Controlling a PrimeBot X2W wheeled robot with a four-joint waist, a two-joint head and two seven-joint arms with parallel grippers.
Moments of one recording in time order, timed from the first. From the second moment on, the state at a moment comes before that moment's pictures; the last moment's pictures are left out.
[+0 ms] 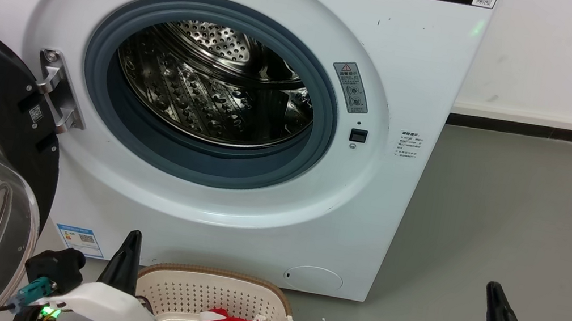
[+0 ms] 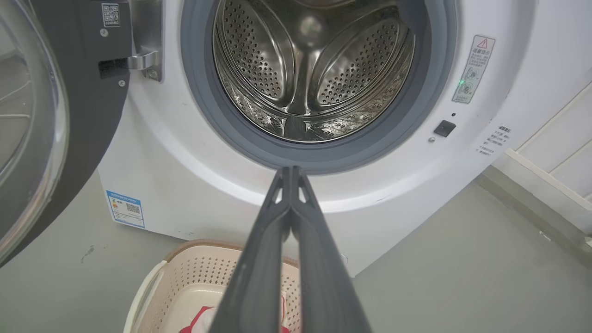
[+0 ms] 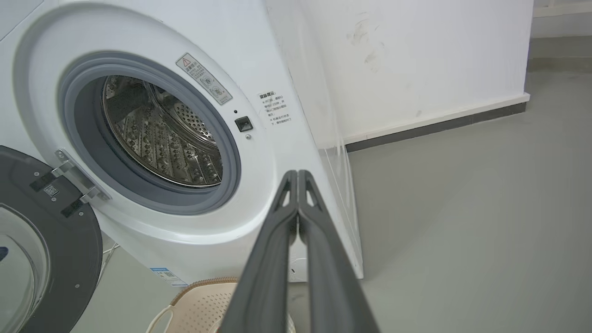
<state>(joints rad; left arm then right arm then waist) -0.02 0.10 -0.09 0.19 -0.46 0.02 -0.10 0.10 -0.06 -0.01 0.03 0.38 0.13 -0.06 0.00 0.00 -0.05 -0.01</state>
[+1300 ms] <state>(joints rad) -0.05 0.08 0.01 0.22 -1.01 -0.05 0.00 0.00 -0.08 -0.03 0.13 1.00 0.13 -0.01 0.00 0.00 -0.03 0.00</state>
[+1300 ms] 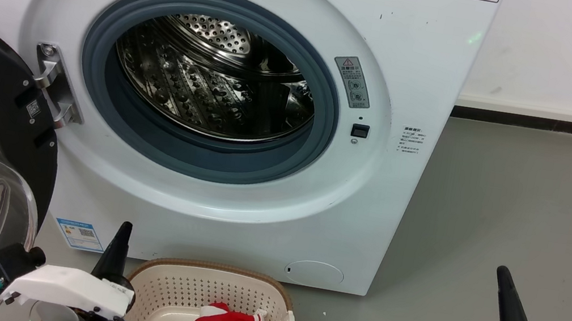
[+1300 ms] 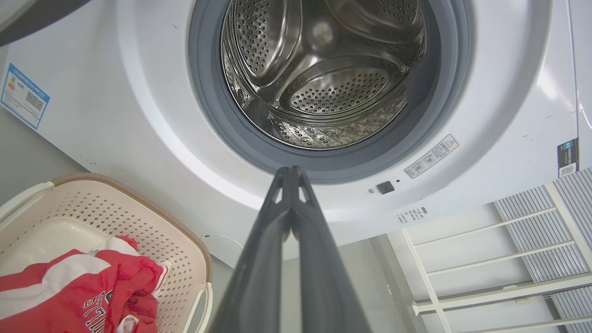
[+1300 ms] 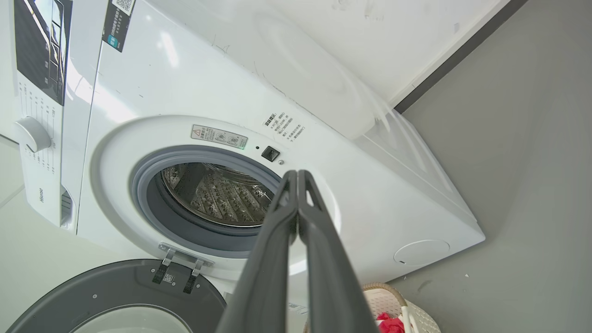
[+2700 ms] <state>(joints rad) -0.09 0.06 0.08 0.24 -1.41 -0.10 0.08 -0.06 -0.08 -0.06 0.20 1.43 0.13 0.05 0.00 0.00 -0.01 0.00</state>
